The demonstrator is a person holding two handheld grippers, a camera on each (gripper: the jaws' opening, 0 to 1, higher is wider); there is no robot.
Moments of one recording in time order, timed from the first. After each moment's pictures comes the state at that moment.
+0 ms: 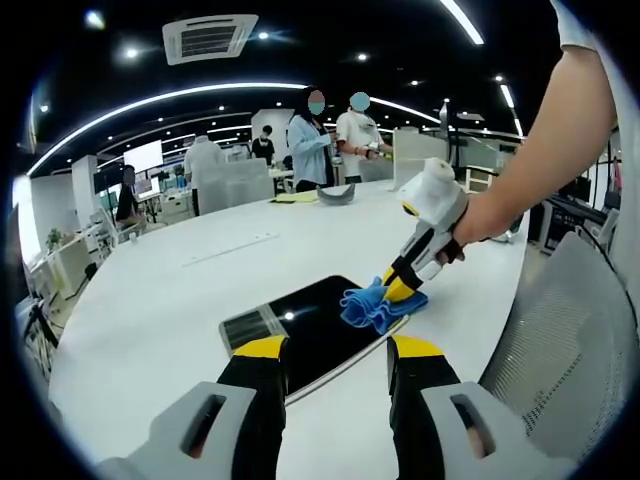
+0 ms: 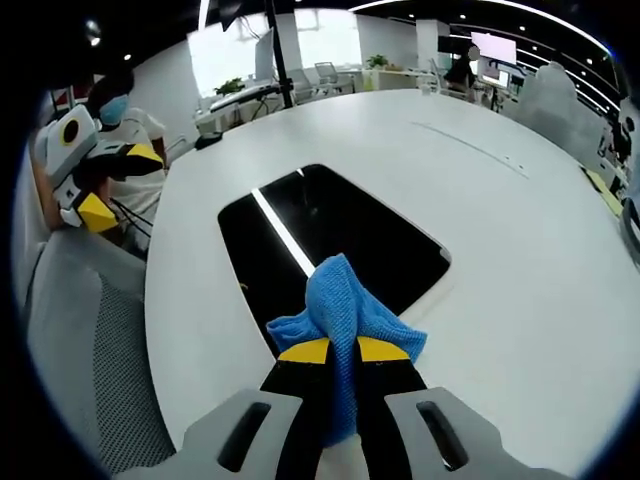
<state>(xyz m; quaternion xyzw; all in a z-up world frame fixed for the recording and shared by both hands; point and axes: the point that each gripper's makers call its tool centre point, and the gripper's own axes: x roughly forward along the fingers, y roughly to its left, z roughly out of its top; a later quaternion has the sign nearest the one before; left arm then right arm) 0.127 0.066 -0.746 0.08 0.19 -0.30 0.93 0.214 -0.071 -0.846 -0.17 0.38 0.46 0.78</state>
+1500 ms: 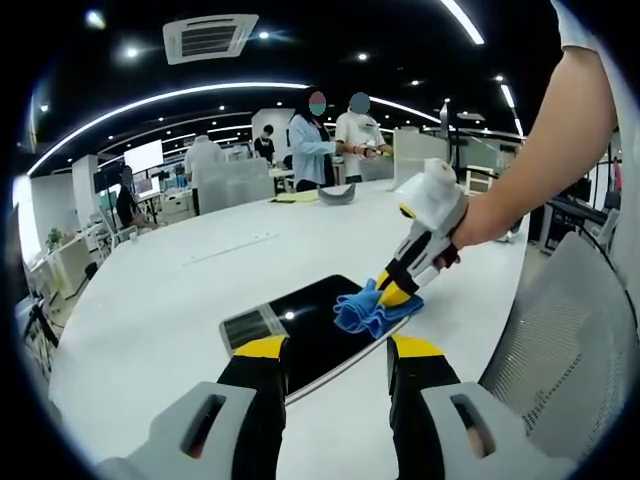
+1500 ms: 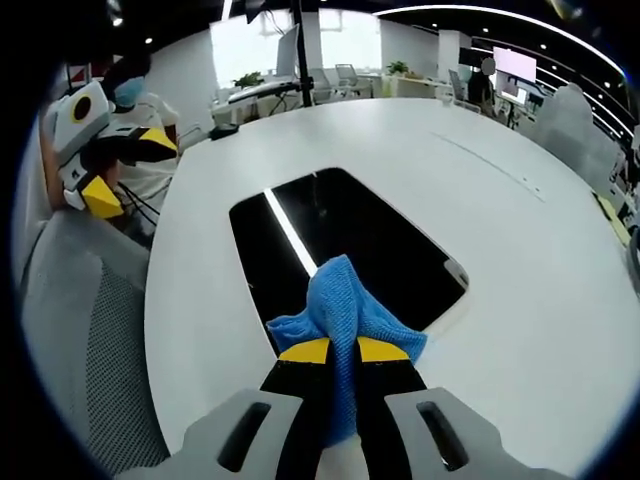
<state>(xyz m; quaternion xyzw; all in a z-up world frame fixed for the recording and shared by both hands) 0.127 0.066 -0.746 0.08 0.19 -0.30 0.93 0.212 -0.054 -0.846 -0.20 0.36 0.49 0.77</state>
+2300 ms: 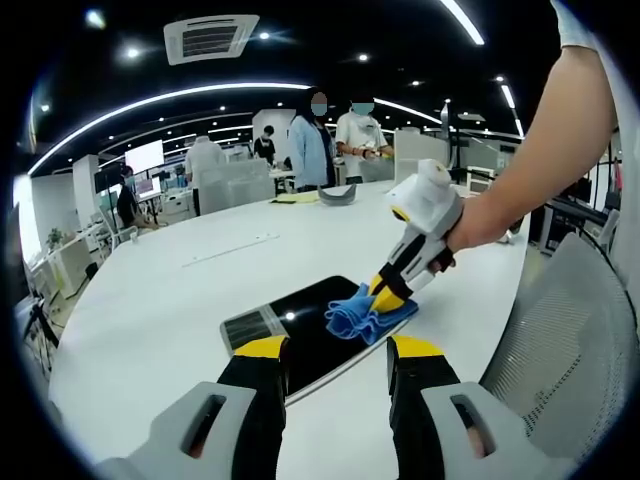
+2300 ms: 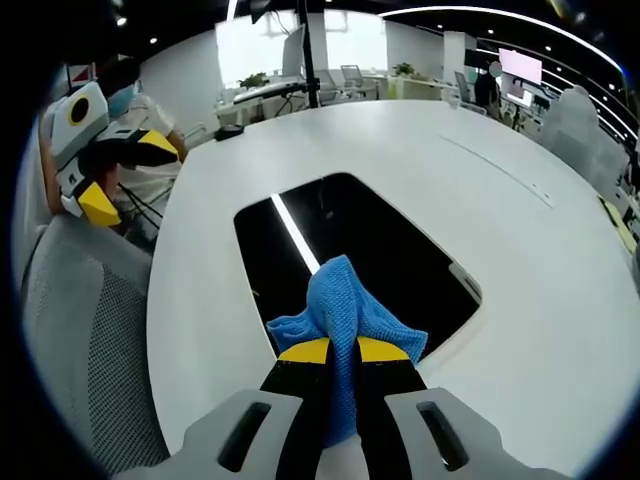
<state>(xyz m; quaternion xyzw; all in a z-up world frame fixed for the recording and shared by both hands) 0.127 0.067 -0.745 0.08 0.19 -0.30 0.93 0.212 -0.039 -0.846 -0.20 0.36 0.50 0.77</state>
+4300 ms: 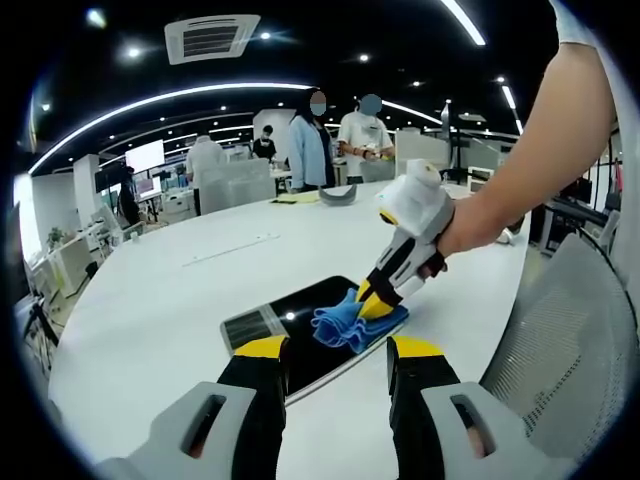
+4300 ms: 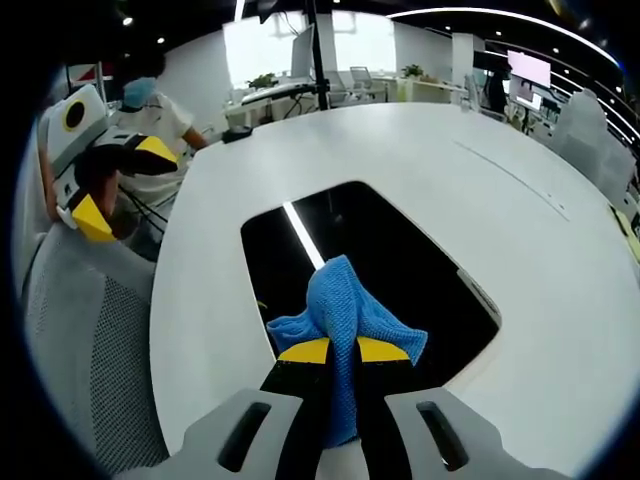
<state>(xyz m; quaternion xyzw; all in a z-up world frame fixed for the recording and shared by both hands) 0.127 0.067 -0.746 0.08 0.19 -0.30 0.93 0.212 -0.017 -0.846 -0.20 0.35 0.51 0.76</state>
